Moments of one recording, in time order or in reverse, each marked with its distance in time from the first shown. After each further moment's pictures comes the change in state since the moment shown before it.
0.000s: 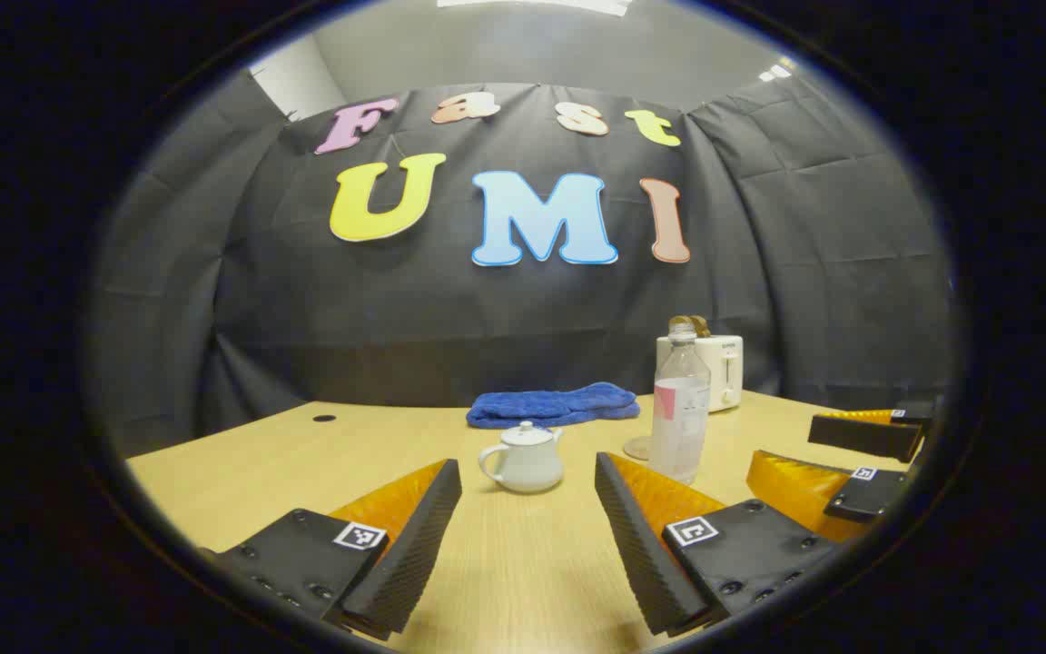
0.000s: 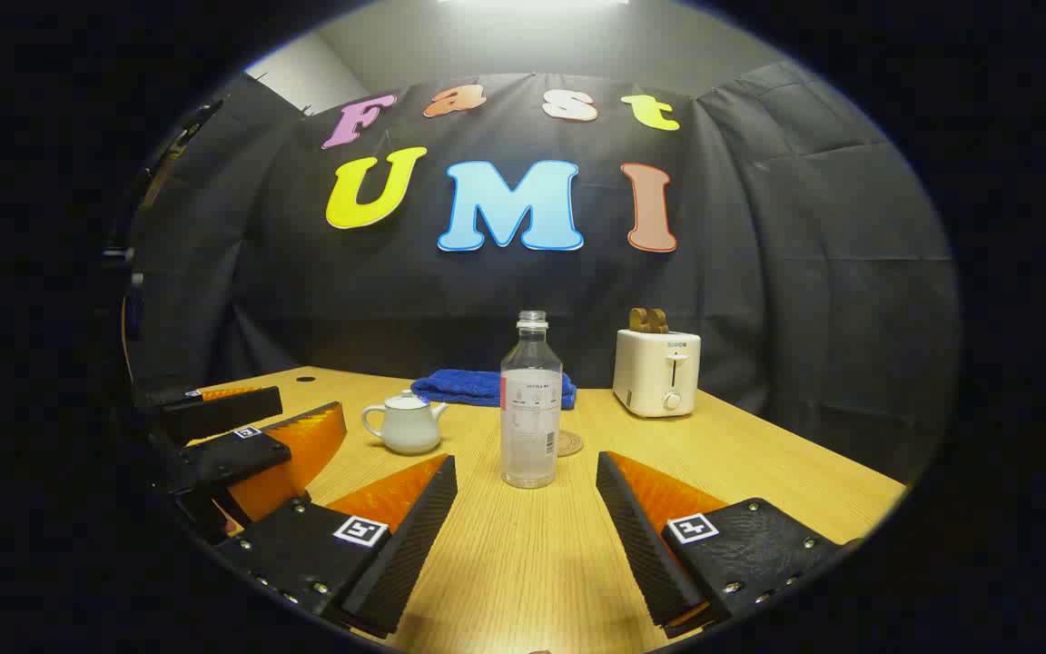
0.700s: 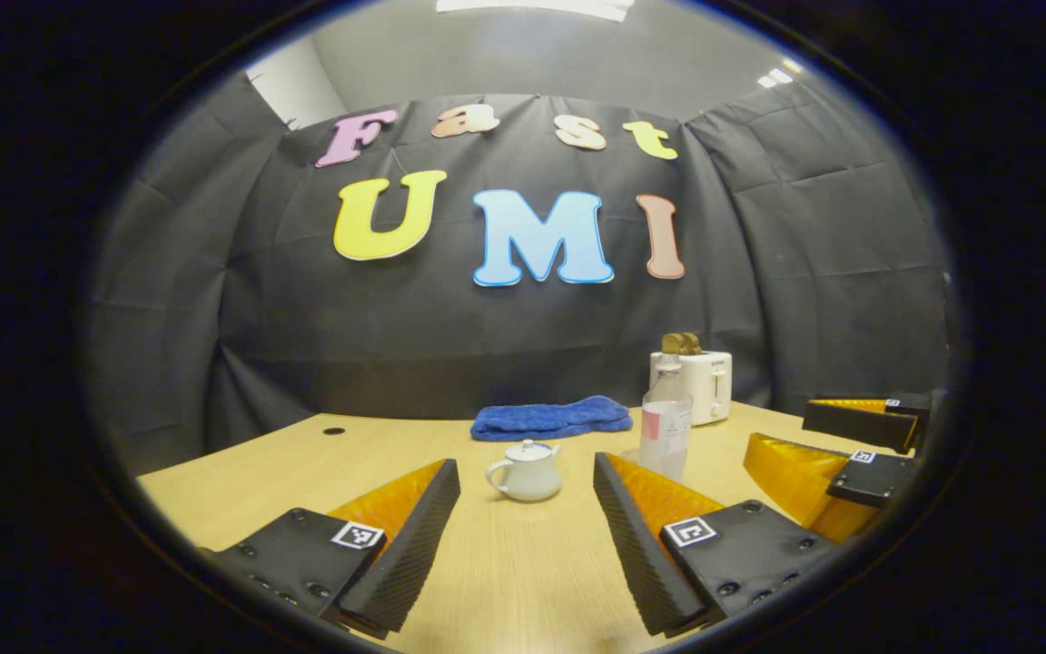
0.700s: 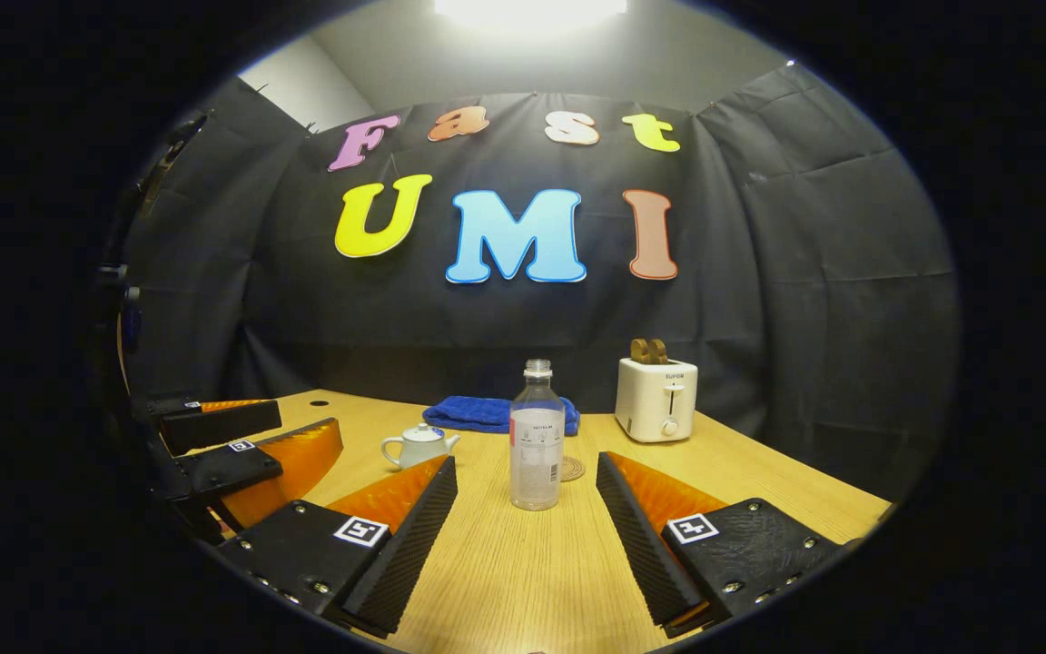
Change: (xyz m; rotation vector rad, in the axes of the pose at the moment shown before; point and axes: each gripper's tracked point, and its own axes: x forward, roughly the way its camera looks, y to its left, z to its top) left arm -0.031 -0.001 0.036 0.019 -0.032 -0.001; right arm -0.026 0.000 0.044 -0.005 -0.079 0.005
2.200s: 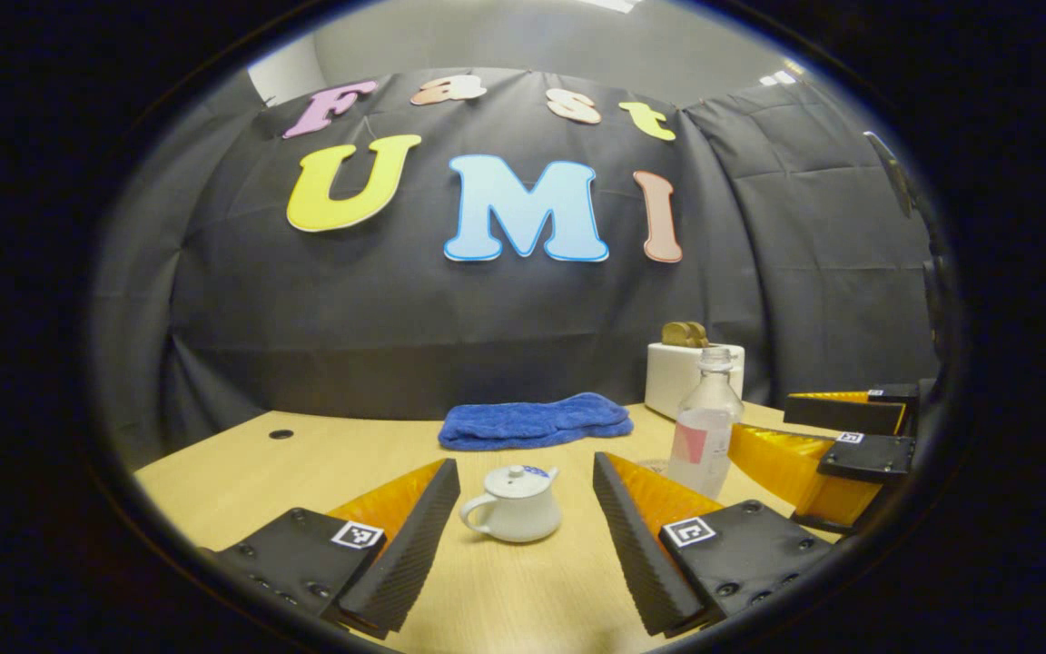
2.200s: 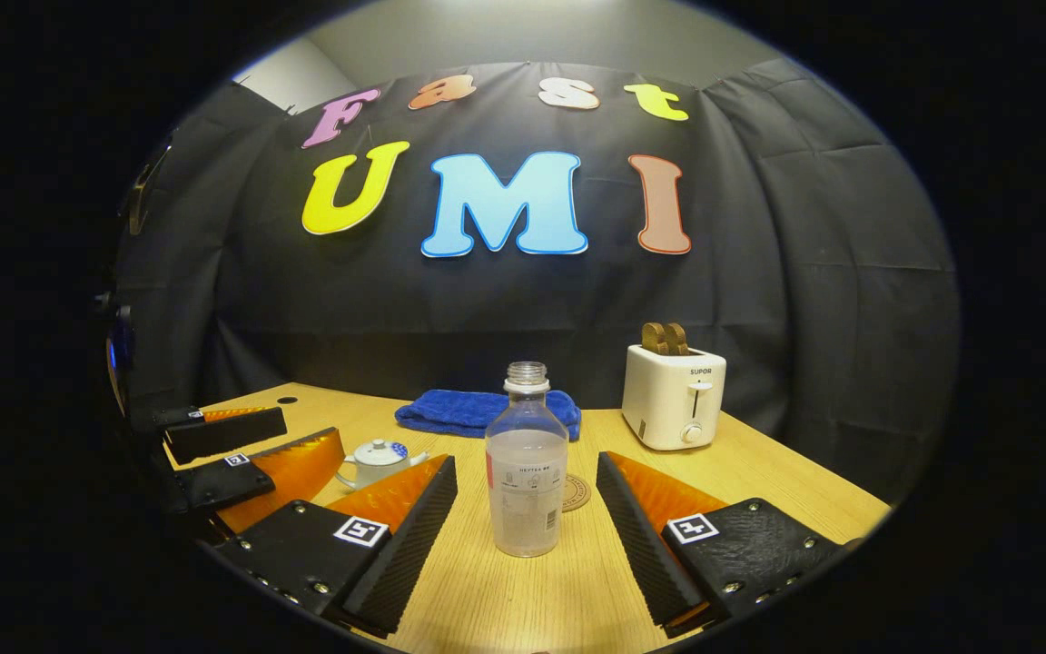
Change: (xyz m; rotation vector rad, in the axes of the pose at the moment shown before) left arm 0.129 -0.003 -0.016 -0.003 0.060 -0.109; right arm 0.120 -0.013 -0.008 0.014 0.098 -0.021
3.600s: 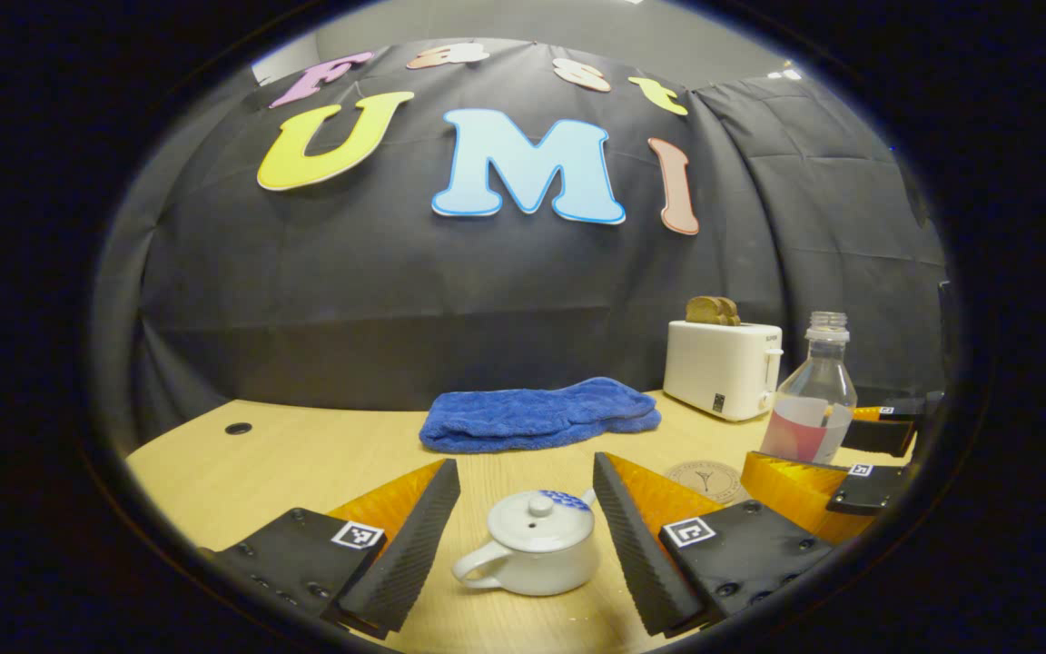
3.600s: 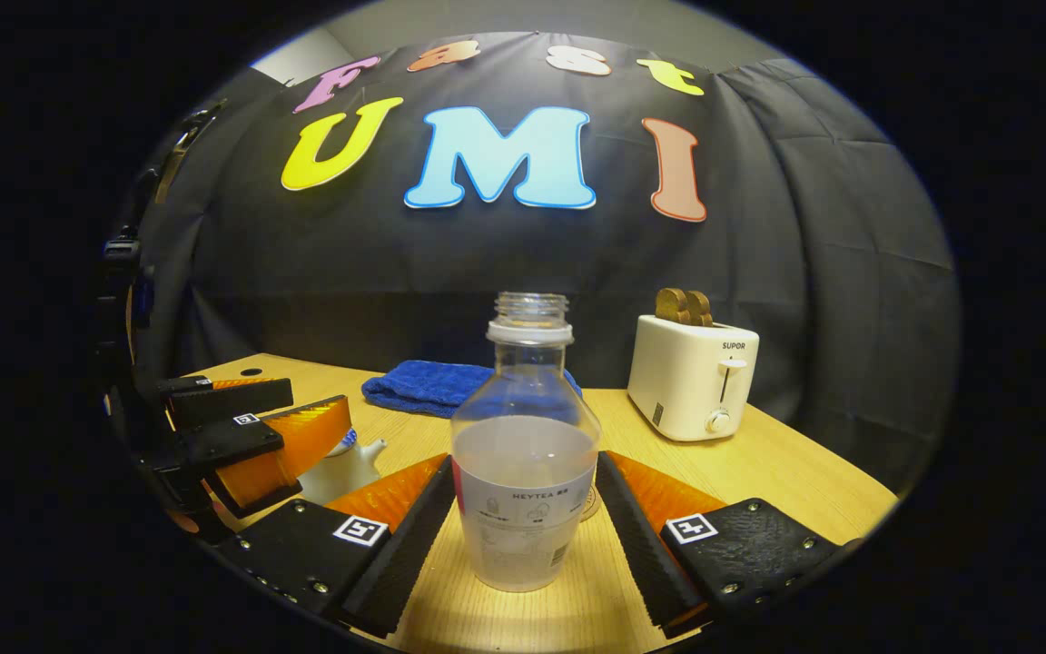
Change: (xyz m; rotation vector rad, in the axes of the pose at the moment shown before) left arm 0.105 0.018 -0.033 -0.012 0.064 -0.047; right arm 0.076 -0.006 -0.041 -0.032 0.089 -0.037
